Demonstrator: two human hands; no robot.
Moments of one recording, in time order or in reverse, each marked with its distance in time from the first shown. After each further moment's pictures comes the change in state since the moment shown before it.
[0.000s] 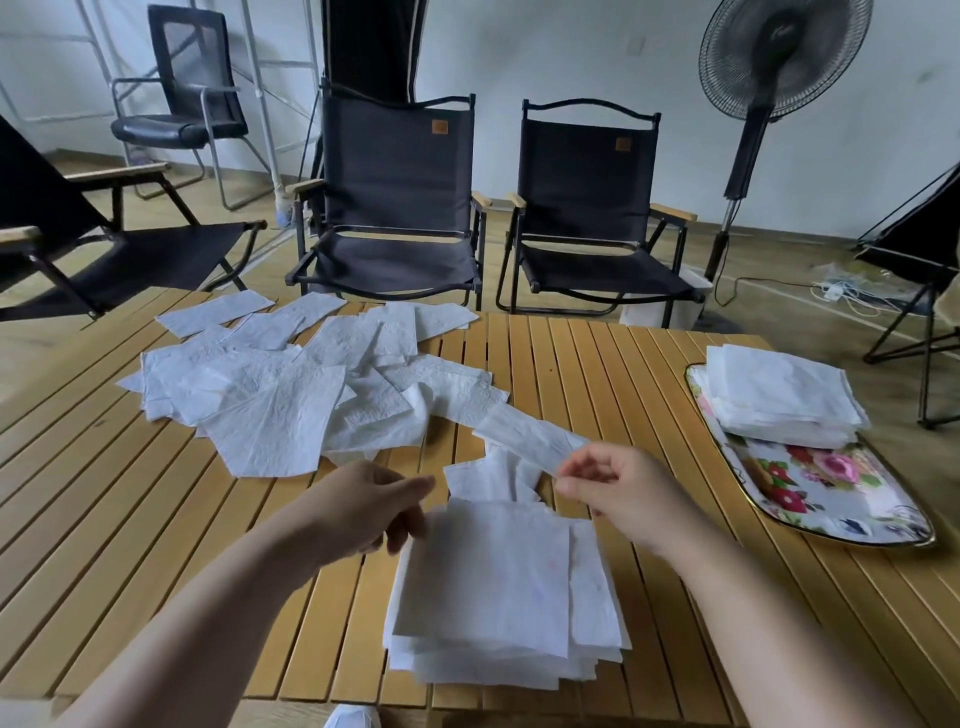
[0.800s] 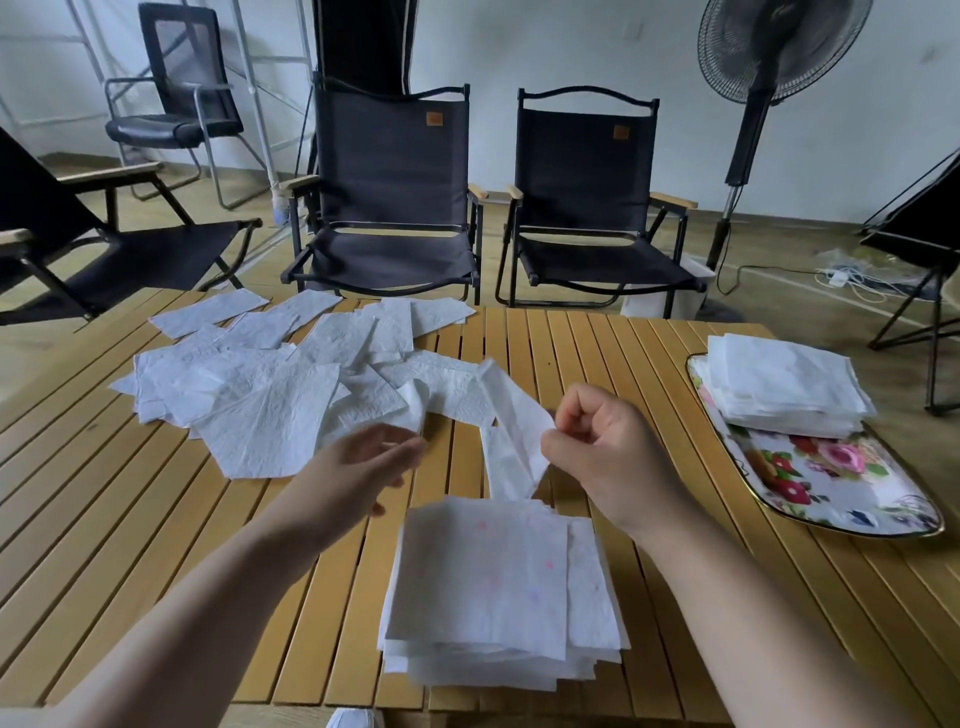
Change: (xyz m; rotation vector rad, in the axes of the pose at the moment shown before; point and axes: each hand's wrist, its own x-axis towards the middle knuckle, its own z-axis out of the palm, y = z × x) left_hand 0.009 -0.003 -0.001 -0.181 0.184 0.195; right_hand -0.007 -0.040 0.006 0.154 0.123 -0.307
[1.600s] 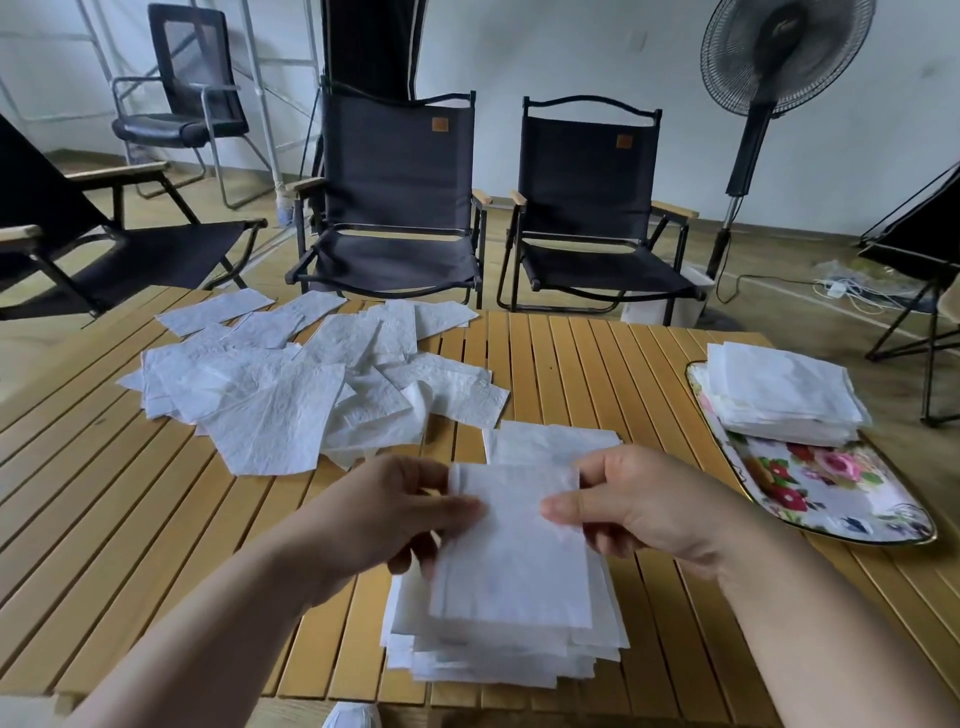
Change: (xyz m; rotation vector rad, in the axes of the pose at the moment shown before) left_hand -0.027 0.026 0.014 -0.114 -0.329 -0.026; right_hand -0.022 -0.027 -0.026 0.047 -0.428 0.455
